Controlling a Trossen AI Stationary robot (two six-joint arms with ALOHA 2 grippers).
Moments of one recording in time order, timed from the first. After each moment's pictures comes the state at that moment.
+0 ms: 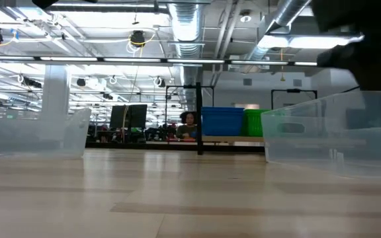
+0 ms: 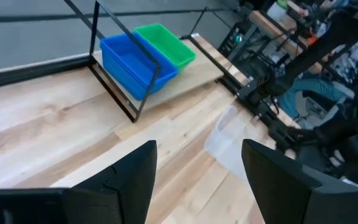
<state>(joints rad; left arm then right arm) -0.47 0.86 1.05 -0.83 -0.82 -1.05 0.56 1.70 1.17 -0.93 0.03 0.47</state>
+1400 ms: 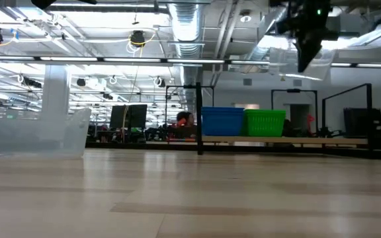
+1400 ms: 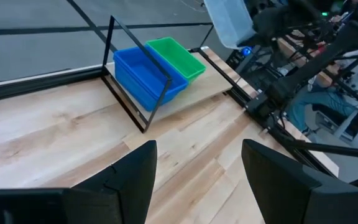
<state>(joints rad) -0.47 0.86 1.05 -0.85 -0.88 -1.07 -0.41 1.27 1.30 -1.33 0.43 -0.35</state>
